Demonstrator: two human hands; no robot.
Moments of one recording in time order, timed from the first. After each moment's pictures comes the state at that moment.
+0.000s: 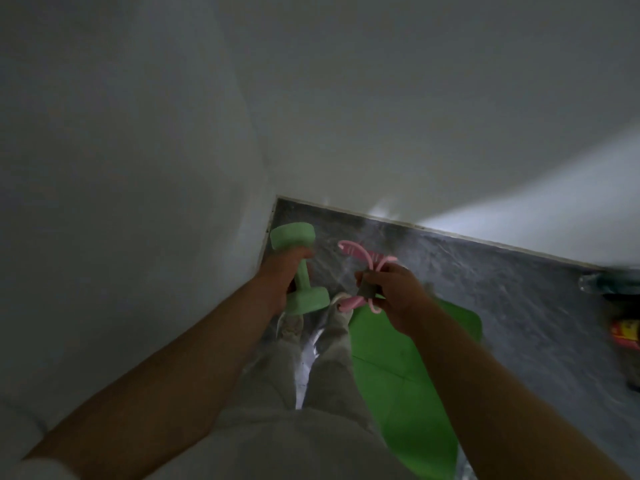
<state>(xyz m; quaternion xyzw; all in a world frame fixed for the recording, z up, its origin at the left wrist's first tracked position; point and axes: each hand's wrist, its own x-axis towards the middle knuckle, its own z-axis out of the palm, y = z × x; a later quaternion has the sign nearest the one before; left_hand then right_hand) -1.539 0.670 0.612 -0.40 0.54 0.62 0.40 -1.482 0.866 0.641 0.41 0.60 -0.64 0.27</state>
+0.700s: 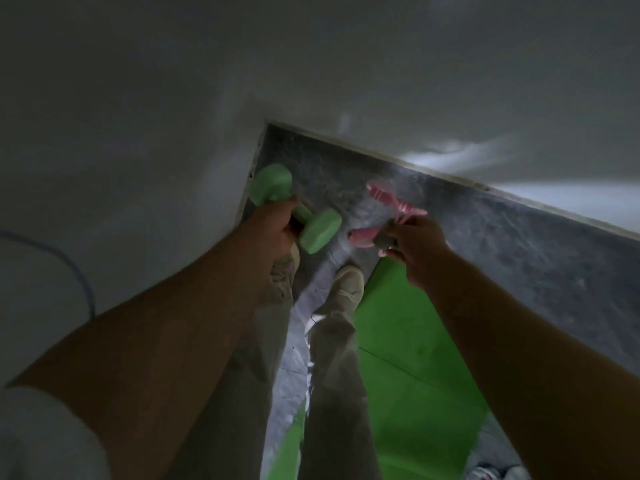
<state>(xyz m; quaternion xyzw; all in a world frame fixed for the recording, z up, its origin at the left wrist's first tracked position) -1.653 0.716 0.254 -0.49 0.42 0.70 0.30 -1.621 0.928 0.335 0.49 0.60 -0.56 0.30</state>
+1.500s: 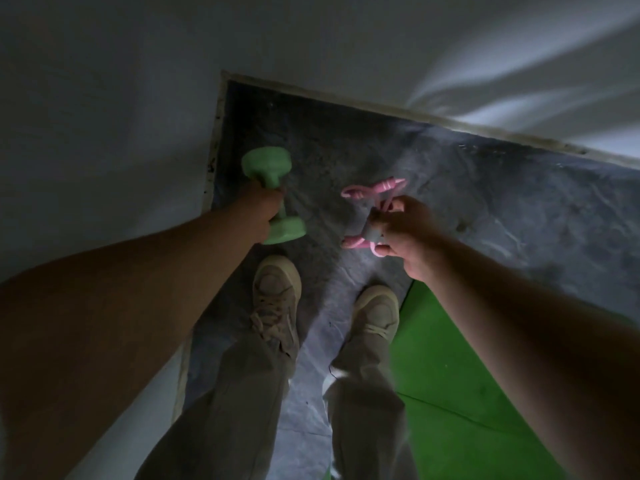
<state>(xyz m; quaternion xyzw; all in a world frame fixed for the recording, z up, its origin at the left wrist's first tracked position) -1.704 0.670 -0.040 -0.43 0.67 0.48 0.37 -1.645 0.884 0.077 0.45 0.66 -0.51 0.33</state>
